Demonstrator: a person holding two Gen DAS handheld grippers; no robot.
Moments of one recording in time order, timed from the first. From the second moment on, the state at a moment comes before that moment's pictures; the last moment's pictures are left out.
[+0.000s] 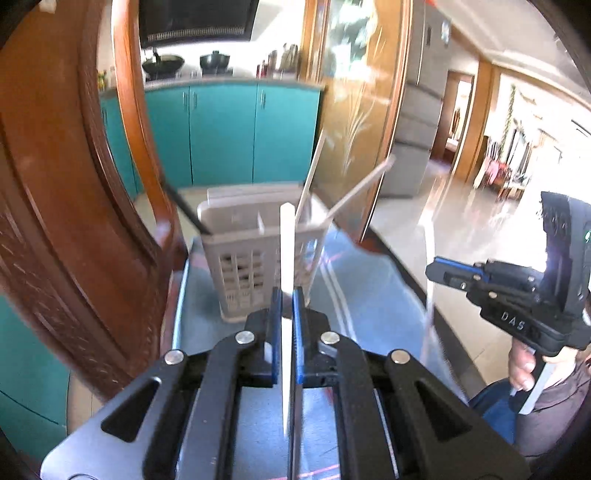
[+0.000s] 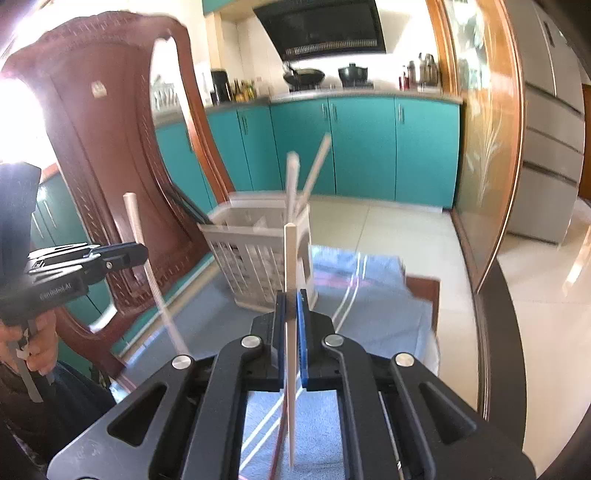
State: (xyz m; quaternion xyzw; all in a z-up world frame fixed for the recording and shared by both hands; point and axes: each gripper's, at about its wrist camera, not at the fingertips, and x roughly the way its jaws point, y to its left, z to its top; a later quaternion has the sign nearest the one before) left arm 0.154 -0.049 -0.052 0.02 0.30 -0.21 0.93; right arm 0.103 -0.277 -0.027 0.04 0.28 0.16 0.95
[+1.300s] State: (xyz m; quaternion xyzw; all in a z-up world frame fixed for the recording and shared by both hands) left arm 0.261 -0.039 0.000 -0.05 0.22 -0.08 0.97; right arm 0.208 -0.244 0.035 0.13 0.11 0.08 0.98
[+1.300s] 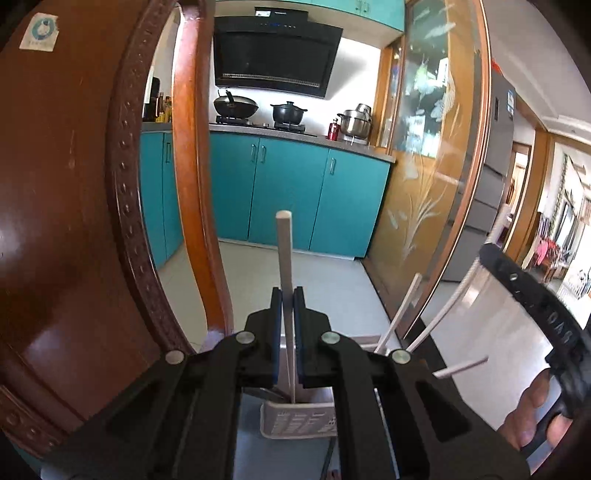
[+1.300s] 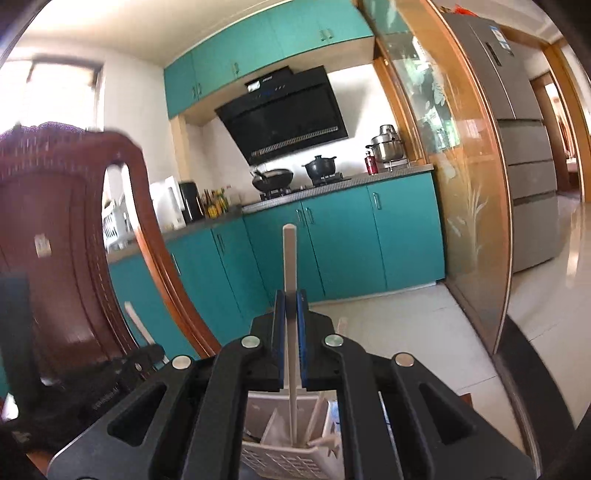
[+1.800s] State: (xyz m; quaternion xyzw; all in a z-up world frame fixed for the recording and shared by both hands) left arm 0.247 -0.042 -0.010 -0.04 0.22 -0.09 0.97; right arm 0.196 -0.217 0.019 0.07 0.13 0.08 0.99
